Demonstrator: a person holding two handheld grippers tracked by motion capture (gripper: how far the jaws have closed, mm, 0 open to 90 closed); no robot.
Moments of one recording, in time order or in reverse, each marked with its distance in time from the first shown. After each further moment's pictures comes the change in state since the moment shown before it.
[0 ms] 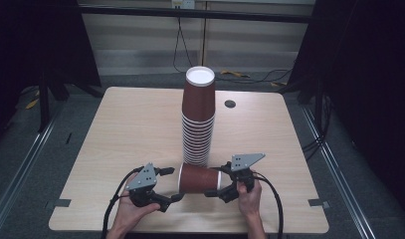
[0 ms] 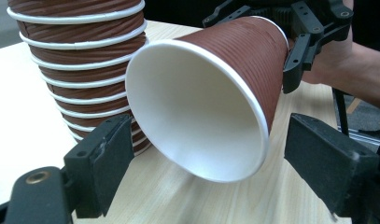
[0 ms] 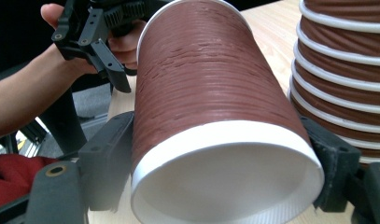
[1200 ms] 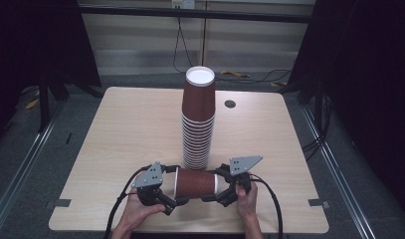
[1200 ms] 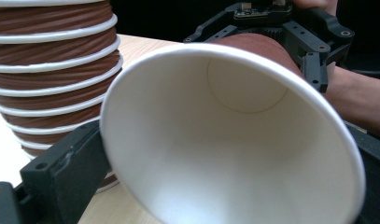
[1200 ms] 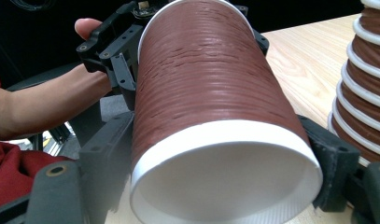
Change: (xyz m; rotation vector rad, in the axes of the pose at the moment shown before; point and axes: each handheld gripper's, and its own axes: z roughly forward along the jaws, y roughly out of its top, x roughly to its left) left arm 0.001 0.002 0.020 -0.048 -0.085 0.021; right arm 0.003 -0.003 0.009 -0.068 0.118 -0.058
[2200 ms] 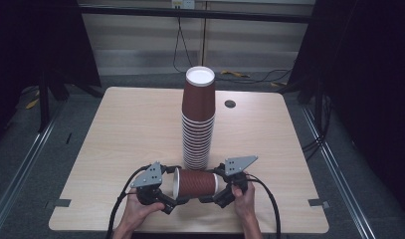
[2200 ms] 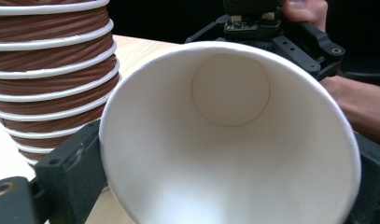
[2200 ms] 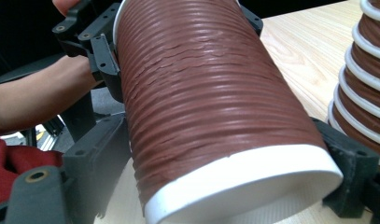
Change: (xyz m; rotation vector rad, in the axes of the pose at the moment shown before) left arm -0.001 0.003 -0.003 -0.001 -0.009 -0.004; right arm -0.002 -0.001 0.009 0.048 -0.024 0.008
